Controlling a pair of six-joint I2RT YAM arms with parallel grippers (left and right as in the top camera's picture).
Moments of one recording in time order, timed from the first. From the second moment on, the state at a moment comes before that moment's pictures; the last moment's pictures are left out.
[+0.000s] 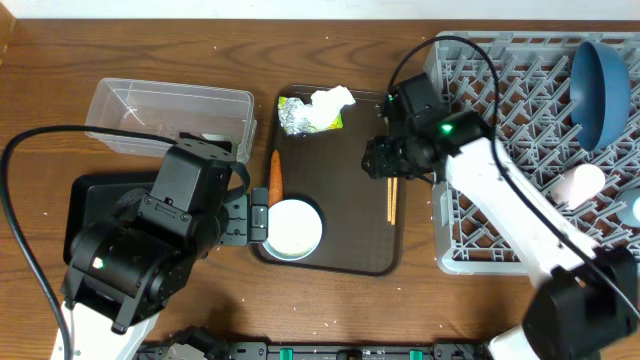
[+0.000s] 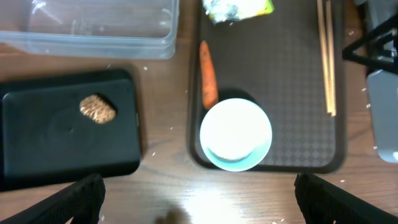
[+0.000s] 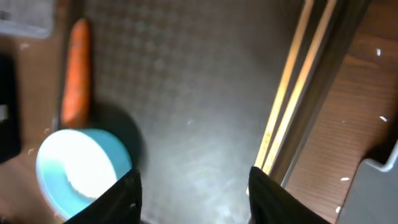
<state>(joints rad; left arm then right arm) -0.46 1.08 1.46 -1.42 -0.16 -0.36 0.45 1.71 1.37 -0.85 -0.18 0.39</state>
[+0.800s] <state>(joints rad) -0.46 1.15 1.41 -1.43 -0.15 -0.42 0.45 2.04 1.37 -0.66 0.11 0.52</state>
